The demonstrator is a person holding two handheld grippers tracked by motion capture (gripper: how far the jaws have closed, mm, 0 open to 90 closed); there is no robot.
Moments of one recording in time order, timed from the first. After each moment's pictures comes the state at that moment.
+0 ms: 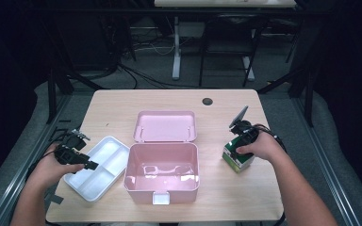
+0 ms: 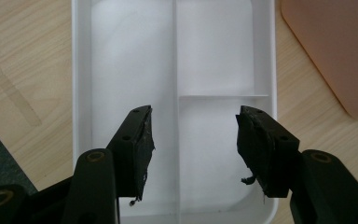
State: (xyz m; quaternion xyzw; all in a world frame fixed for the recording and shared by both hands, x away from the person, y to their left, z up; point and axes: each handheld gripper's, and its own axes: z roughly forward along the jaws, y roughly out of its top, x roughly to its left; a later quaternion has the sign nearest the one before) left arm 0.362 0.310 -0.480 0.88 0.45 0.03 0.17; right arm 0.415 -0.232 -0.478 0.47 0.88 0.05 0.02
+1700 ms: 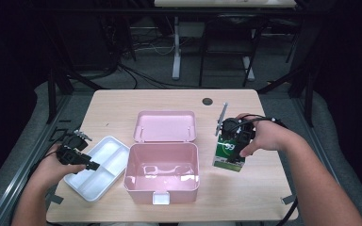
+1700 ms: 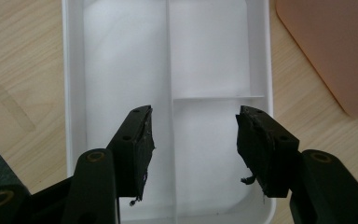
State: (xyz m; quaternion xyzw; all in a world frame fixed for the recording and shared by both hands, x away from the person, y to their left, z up) left arm 0.362 0.307 -0.481 0.88 0.44 0.03 0.17; right arm 0.372 -0.181 -0.393 0.14 0.99 0.05 0.04
